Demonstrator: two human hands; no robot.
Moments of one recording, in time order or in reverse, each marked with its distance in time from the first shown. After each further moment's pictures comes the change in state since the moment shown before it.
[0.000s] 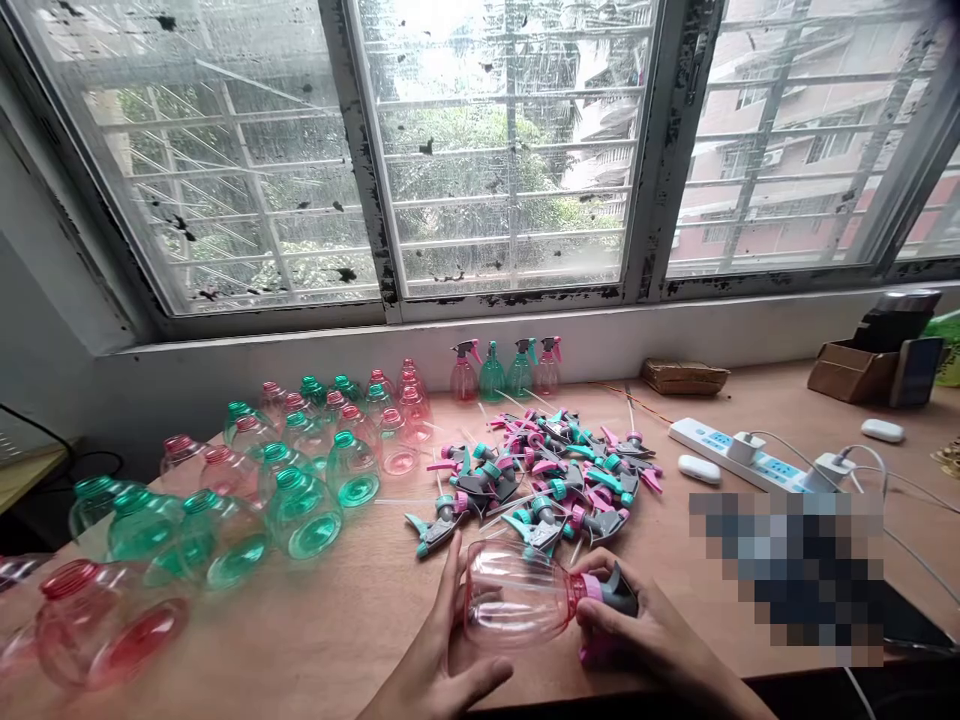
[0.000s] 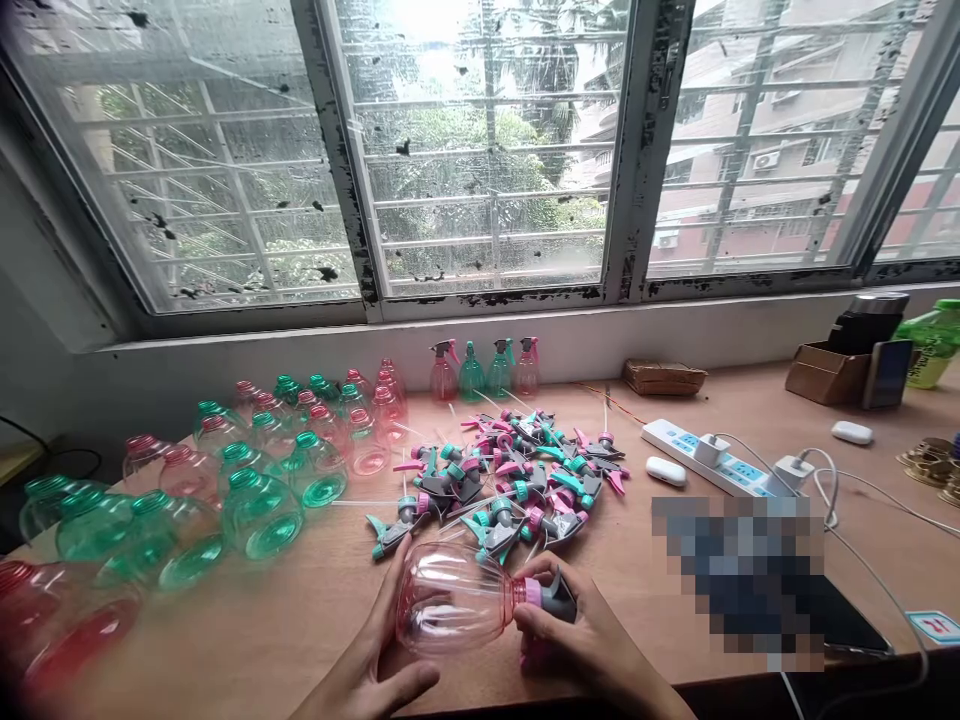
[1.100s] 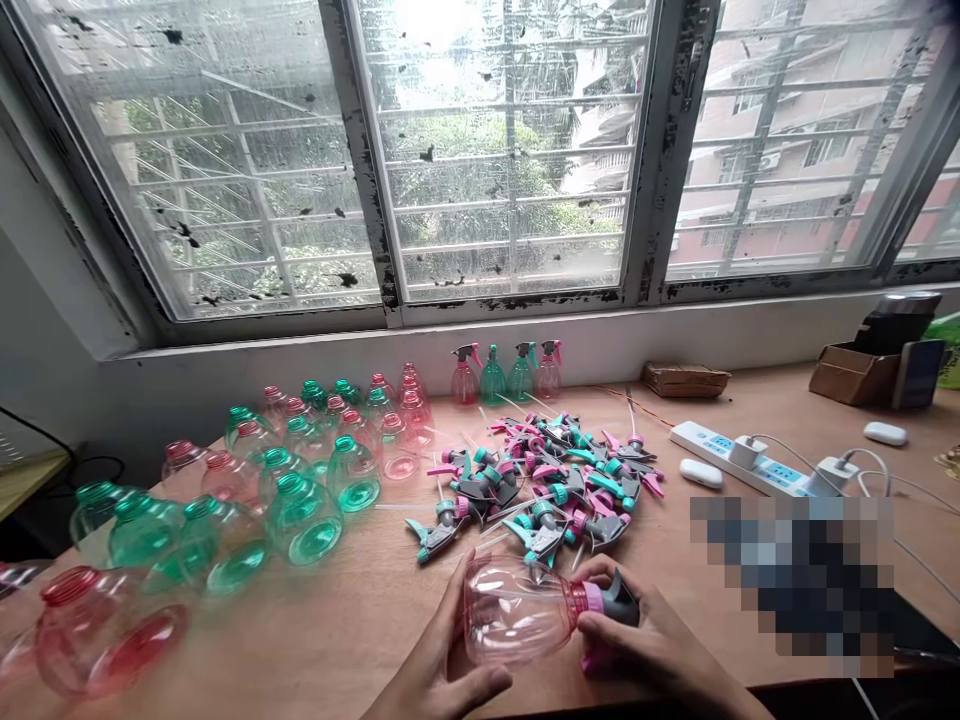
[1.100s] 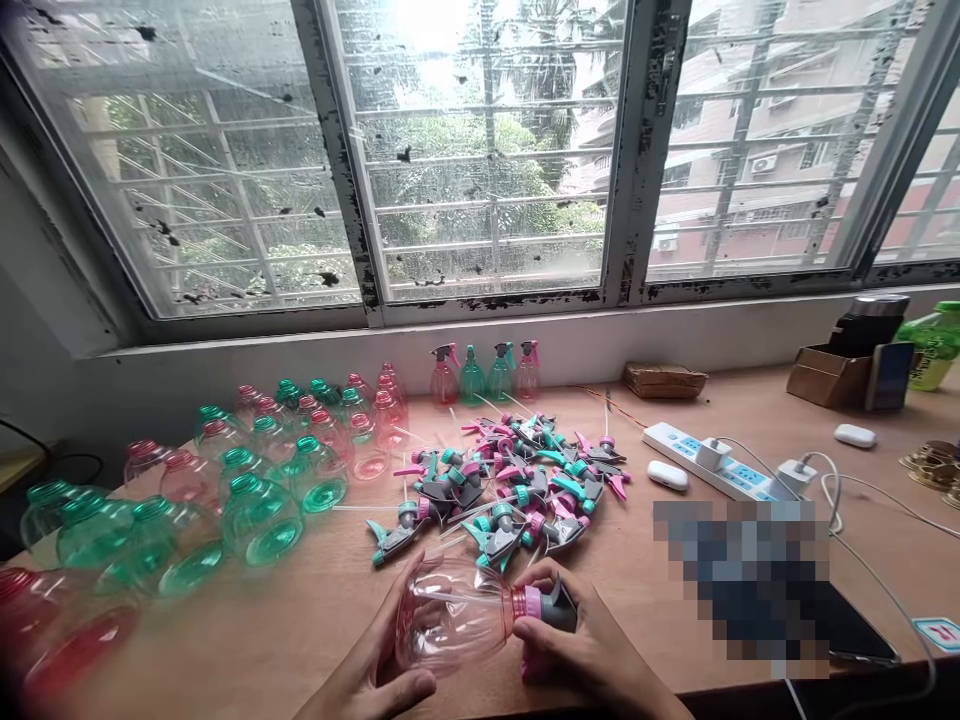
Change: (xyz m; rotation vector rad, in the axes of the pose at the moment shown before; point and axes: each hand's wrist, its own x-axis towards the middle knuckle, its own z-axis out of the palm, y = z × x) left_hand -0.001 -0.011 -0.004 -0.131 -0.055 0.000; right_hand 0.002 0.001 -0.002 -0.074 -0.006 -0.058
